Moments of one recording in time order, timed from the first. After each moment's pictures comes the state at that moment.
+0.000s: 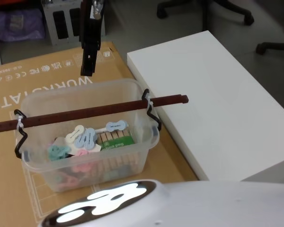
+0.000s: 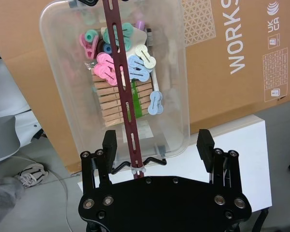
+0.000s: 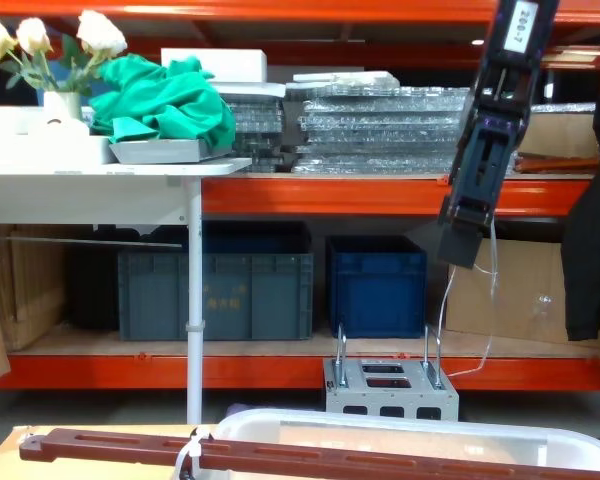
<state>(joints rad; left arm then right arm) -1.47 0.98 1.56 -0.90 0.05 0.15 -1.47 1.60 0.53 -1.44 -1.49 -0.02 -0.37 1.45</state>
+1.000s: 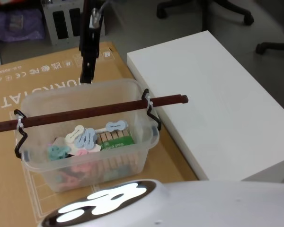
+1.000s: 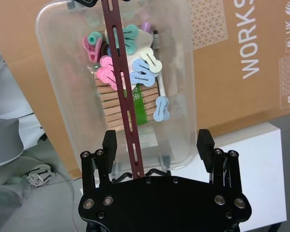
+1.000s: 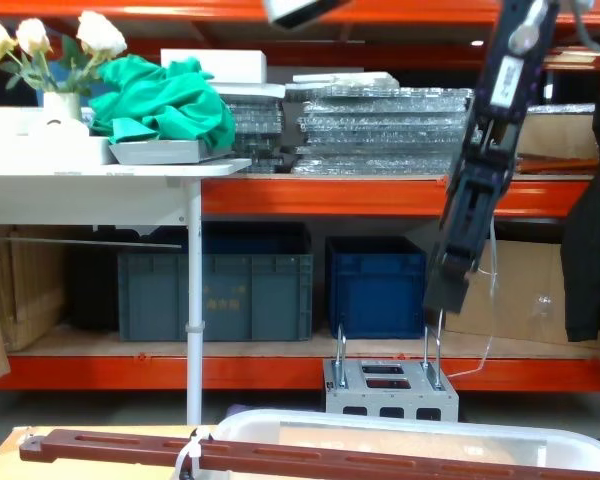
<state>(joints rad) -1.47 0.98 1.56 -0.90 0.05 0.15 -1.47 1.55 0.49 -1.45 -1.41 -0.02 -0.41 1.43</state>
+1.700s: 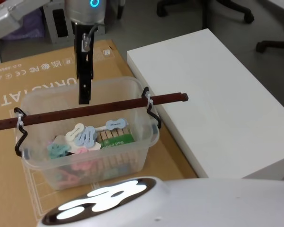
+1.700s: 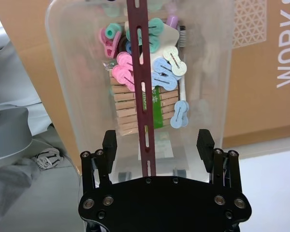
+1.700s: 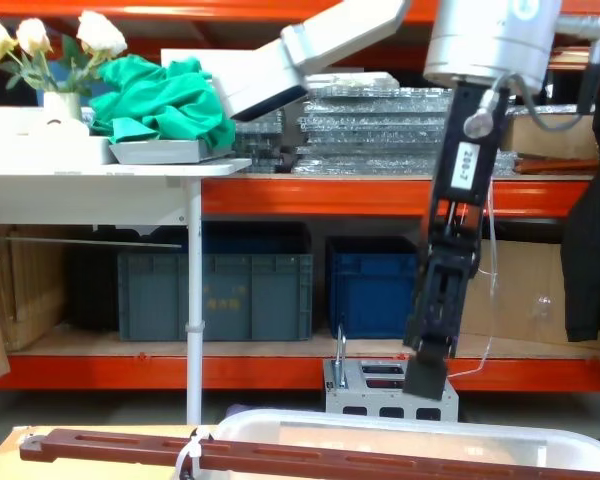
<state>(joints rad) -1.47 0.98 1.56 -0.90 0.05 0.15 -1.47 1.51 0.39 -1.49 -1.30 0.00 -0.47 1.46</state>
